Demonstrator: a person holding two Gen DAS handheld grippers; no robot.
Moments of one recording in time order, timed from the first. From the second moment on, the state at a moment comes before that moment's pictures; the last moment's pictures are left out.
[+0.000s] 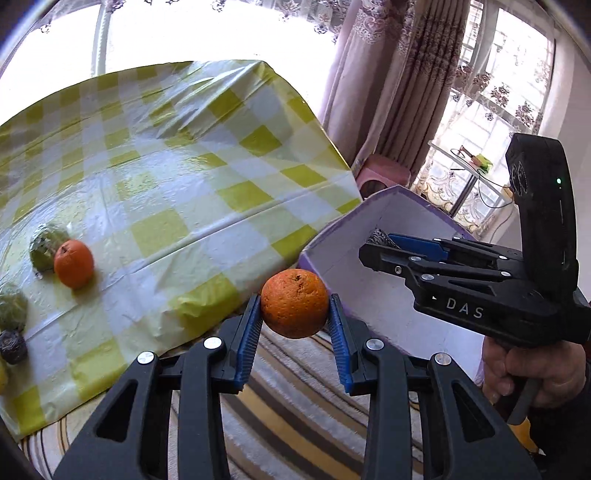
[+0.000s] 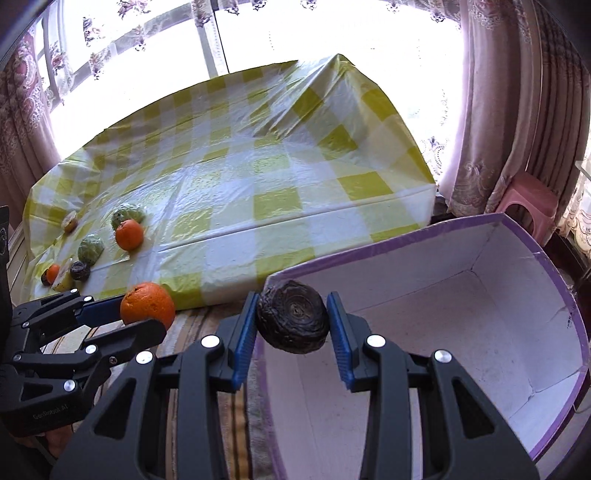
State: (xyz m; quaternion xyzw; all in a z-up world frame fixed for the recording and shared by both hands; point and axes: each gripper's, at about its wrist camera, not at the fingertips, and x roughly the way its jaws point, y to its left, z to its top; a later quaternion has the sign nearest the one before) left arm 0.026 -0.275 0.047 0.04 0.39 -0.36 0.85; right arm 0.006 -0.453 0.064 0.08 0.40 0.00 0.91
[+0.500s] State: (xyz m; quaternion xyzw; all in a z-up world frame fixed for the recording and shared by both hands) left arm 0.005 -0.394 0.014 0.18 0.40 -0.40 0.81; right arm -0.006 -0.531 0.020 0.11 0.46 -0.07 0.88
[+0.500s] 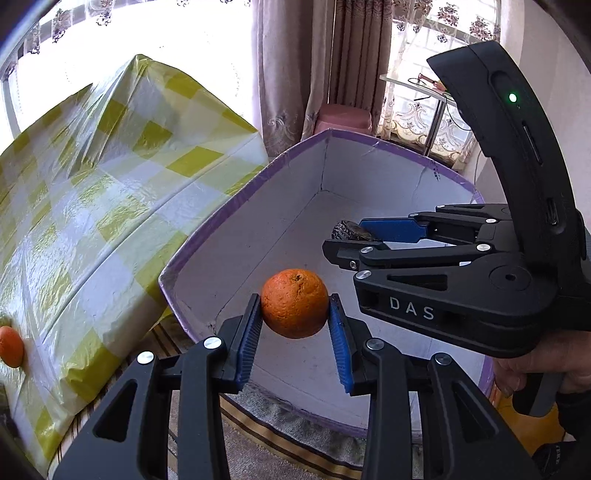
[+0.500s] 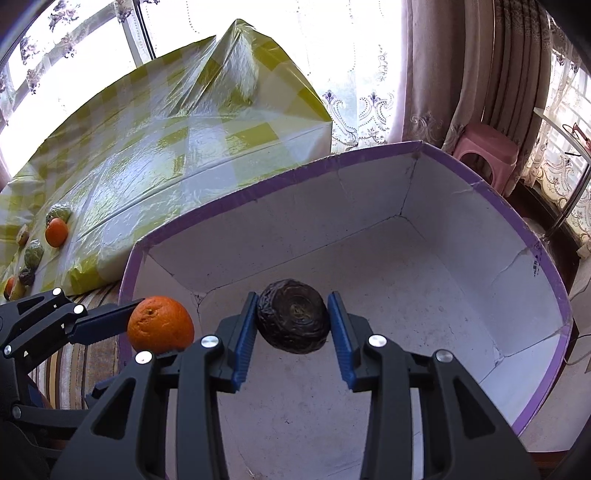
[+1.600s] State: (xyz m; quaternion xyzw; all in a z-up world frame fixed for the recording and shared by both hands) left arm -0.009 -0.290 0.058 0.11 0.30 -0.30 0.90; right arm -0.020 -0.489 0.090 0.07 0.33 -0.14 0.93
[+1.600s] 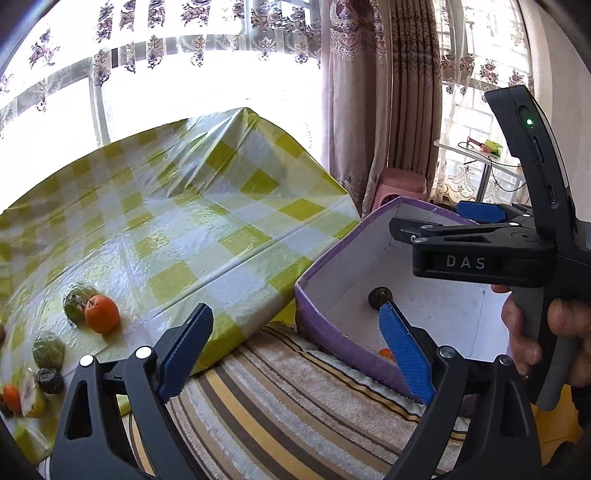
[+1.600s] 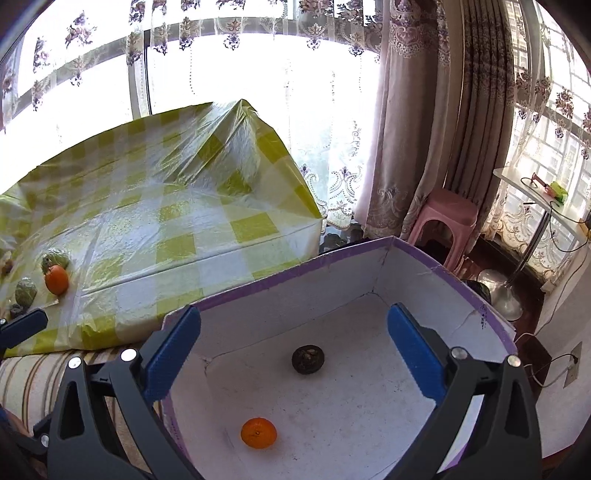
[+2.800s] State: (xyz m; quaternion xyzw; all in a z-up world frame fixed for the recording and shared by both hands) left arm 0.009 0.054 0.053 -0.12 0.32 0.08 0.94; right arm 0.076 -0.267 0.058 0.02 0.38 0.06 0.92
